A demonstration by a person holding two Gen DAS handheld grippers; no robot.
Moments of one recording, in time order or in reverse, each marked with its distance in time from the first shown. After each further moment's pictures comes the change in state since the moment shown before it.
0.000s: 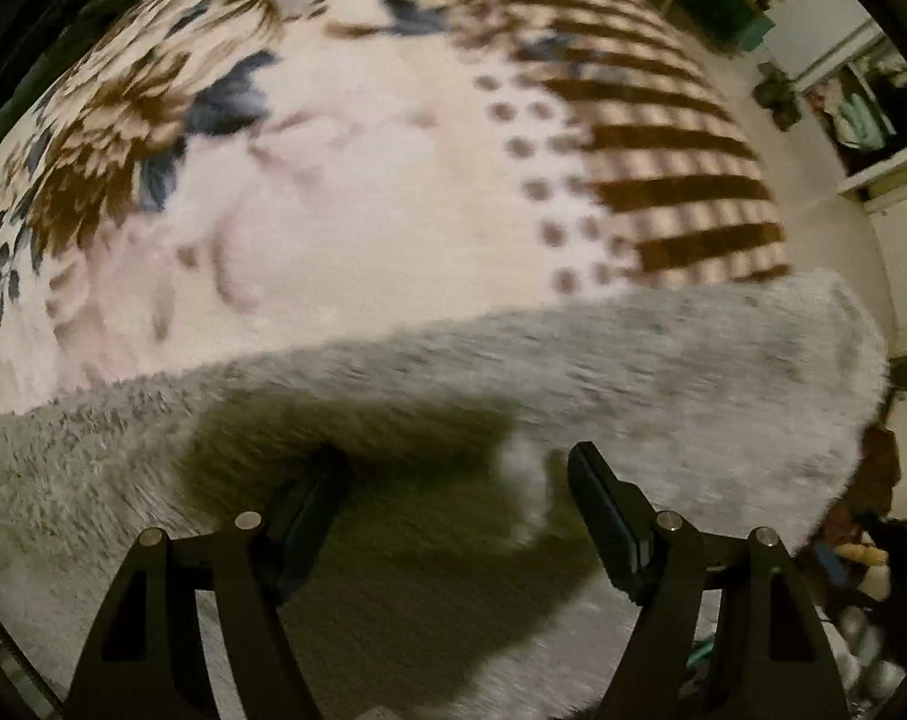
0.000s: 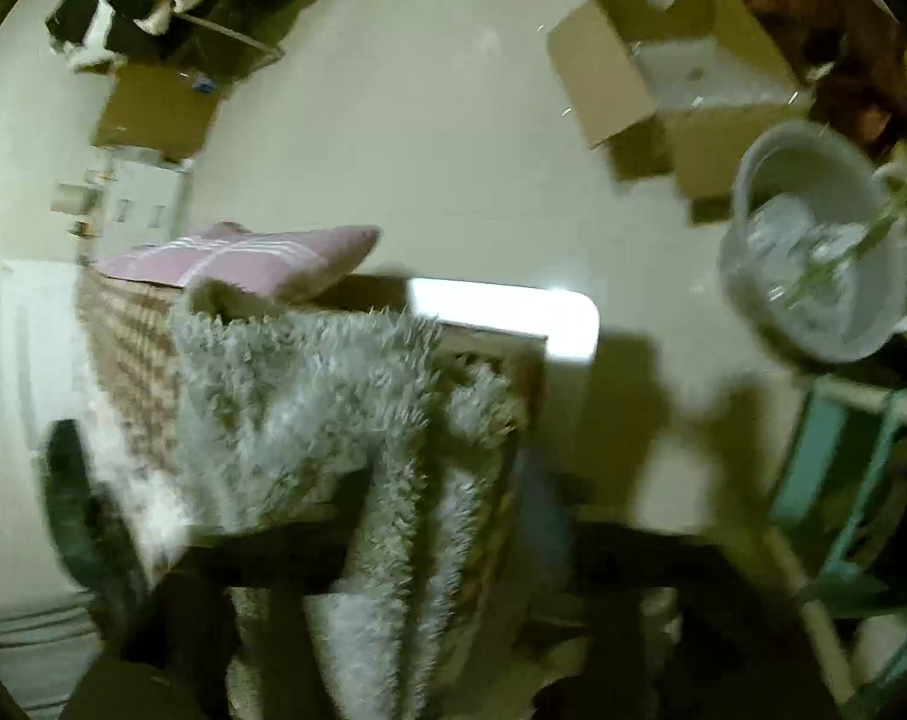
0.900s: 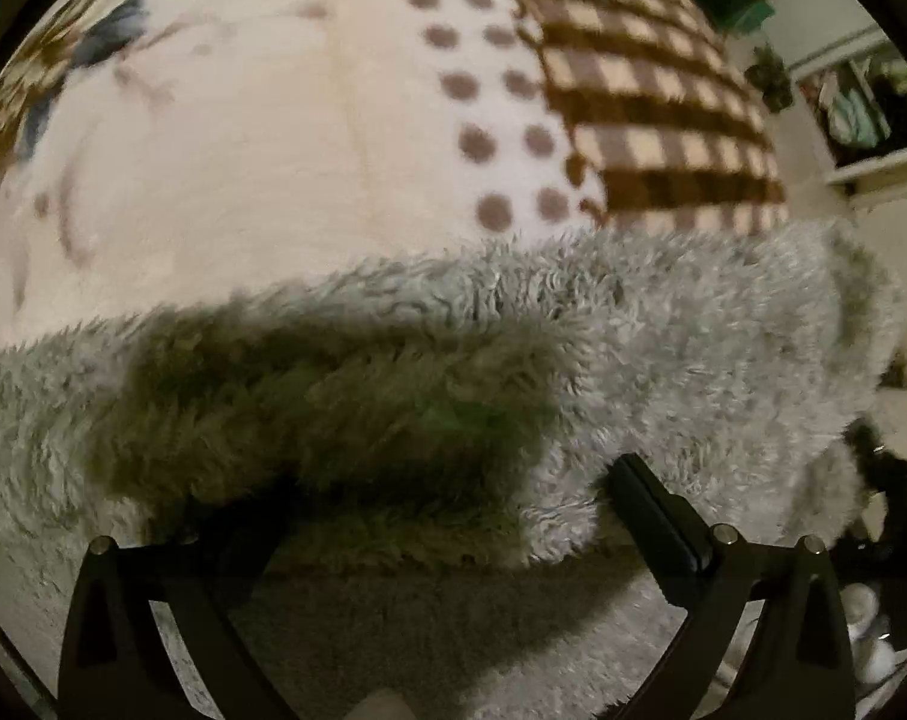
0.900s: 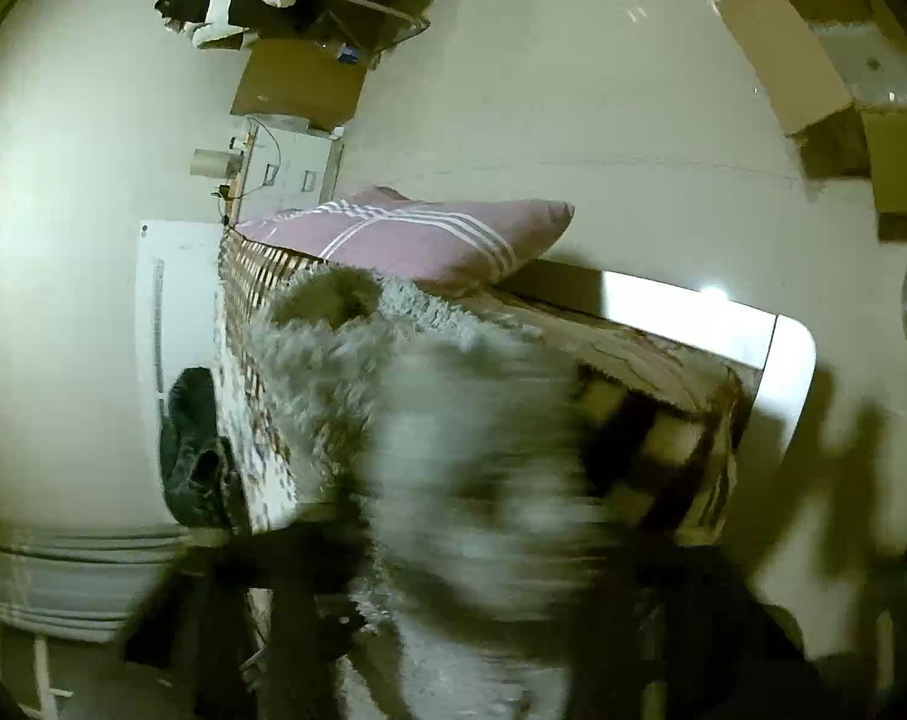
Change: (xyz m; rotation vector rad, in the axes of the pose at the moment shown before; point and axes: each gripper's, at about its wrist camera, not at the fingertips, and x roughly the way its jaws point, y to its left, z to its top) left arm 0.038 -0.022 -0.003 -0.053 0.094 -0.098; right arm 0.082 0.046 0.019 -0.133 0.056 0.352
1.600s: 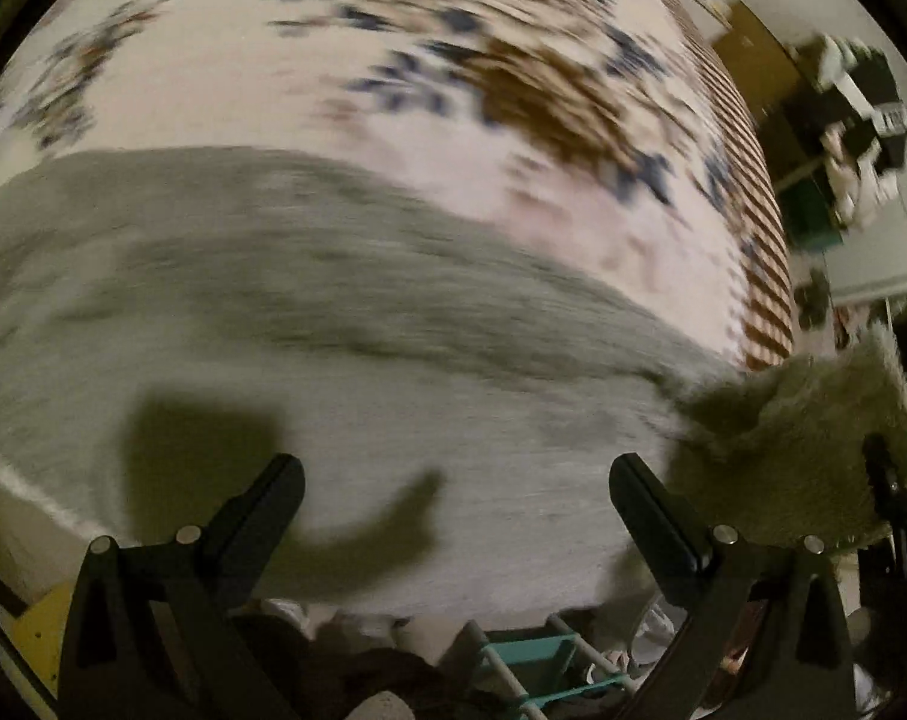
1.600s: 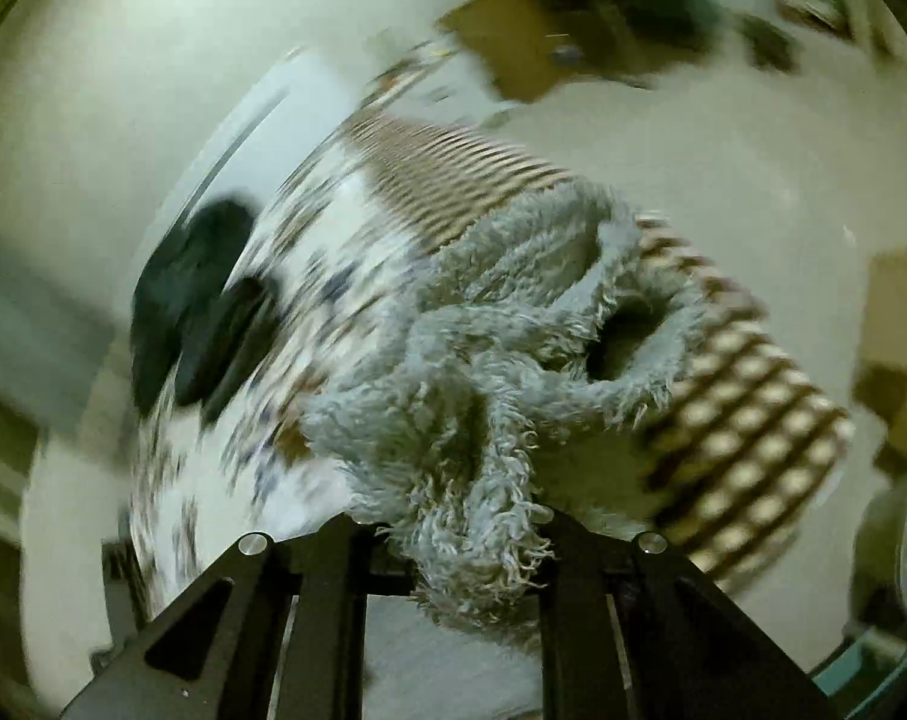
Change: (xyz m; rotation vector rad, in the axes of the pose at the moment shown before) left arm -0.155 0.214 -0.138 -0.450 -0.229 -0.036; right arm -0.029 0.230 -0.183 -0.681 0.012 -0.064
